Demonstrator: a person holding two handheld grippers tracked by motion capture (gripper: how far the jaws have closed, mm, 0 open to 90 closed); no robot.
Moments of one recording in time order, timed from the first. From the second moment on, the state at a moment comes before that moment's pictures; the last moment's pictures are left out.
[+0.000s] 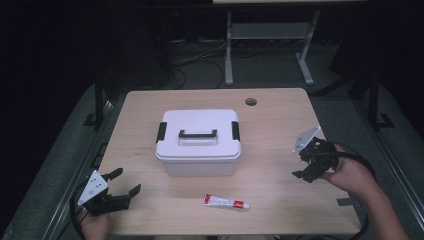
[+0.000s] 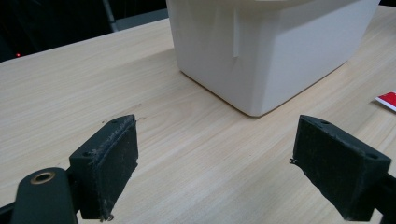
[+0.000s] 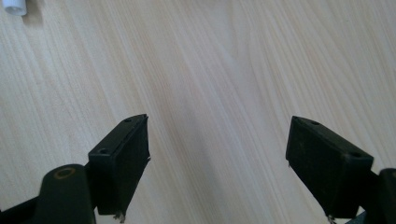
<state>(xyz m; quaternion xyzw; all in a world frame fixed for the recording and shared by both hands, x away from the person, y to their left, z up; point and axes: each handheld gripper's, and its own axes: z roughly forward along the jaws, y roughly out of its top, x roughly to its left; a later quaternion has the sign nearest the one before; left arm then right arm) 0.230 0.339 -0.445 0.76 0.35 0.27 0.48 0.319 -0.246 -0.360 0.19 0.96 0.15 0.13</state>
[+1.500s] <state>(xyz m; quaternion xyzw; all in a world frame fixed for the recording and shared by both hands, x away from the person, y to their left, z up) 0.229 0.344 -0.444 0.75 0.35 0.28 0.49 0.342 -0.169 -0.308 0.09 0.98 0.09 0.13</state>
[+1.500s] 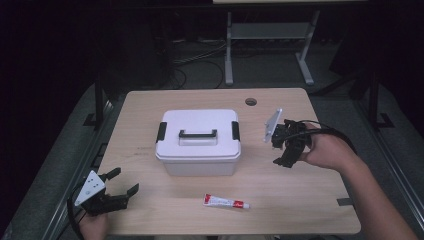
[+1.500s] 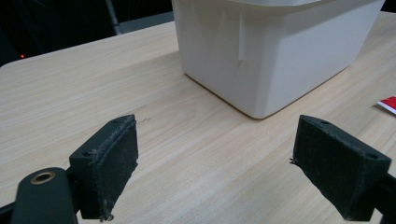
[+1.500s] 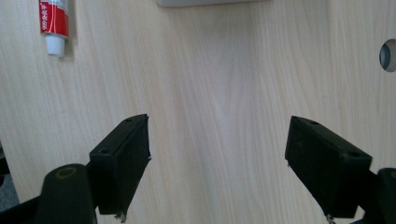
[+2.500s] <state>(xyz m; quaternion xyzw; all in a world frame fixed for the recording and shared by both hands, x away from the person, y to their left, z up) 0.229 0.345 -0.444 0.74 0.35 0.28 0.49 0.356 -0.109 -0.276 0.04 0.99 0.08 0.11</state>
